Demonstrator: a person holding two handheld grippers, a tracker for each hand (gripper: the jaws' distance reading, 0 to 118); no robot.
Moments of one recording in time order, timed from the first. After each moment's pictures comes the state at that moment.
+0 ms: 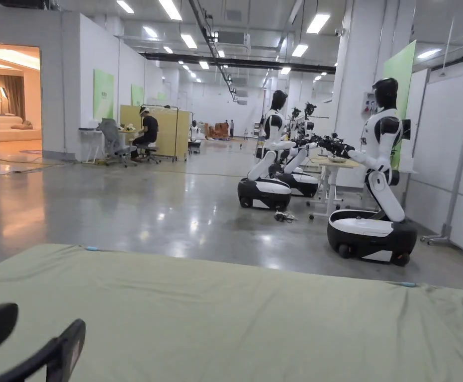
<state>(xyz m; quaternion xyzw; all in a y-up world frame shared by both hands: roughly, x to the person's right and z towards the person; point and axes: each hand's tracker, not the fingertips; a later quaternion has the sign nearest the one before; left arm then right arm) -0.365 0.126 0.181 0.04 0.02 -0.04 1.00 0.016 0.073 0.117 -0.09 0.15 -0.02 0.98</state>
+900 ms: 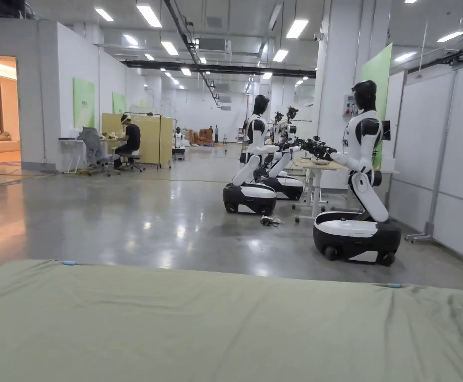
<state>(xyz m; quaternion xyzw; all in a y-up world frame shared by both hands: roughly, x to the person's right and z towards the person) -0.347 0.072 0.172 -0.01 0.04 0.01 1.00 0.030 0.028 0.123 -0.07 0.08 0.02 0.99</state>
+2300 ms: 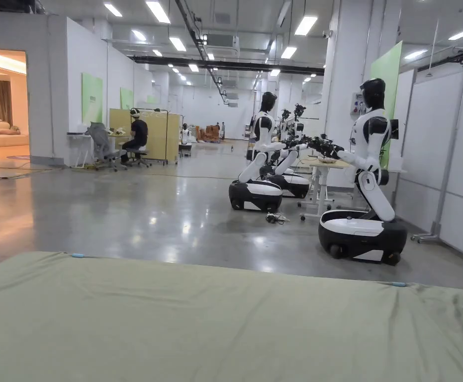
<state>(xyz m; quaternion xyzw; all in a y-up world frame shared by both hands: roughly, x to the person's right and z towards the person) -0.351 0.077 0.188 0.01 -0.02 0.05 1.00 0.024 0.083 0.124 -0.12 0.16 -0.15 0.97</state>
